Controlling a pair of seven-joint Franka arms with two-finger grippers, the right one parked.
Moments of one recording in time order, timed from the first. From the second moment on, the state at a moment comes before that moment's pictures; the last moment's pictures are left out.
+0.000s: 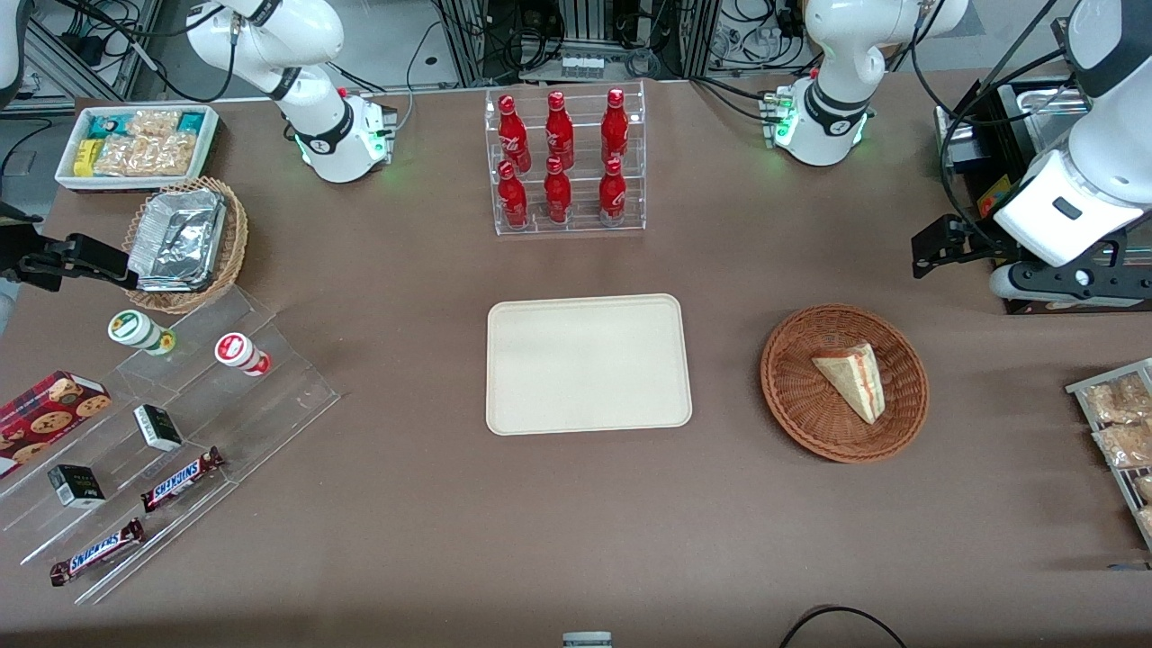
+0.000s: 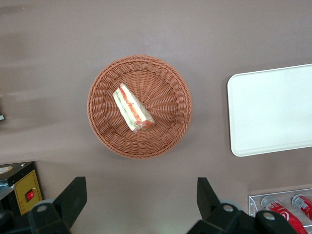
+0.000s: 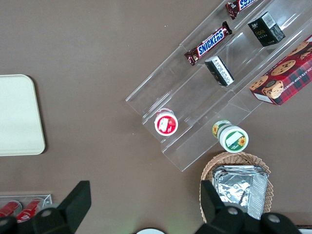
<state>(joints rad) 0.05 0.03 -0.19 -1.56 -0.03 1.56 -0.04</state>
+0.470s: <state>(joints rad) 0.06 0.06 -0.19 -1.62 -0.03 1.58 -0.04</state>
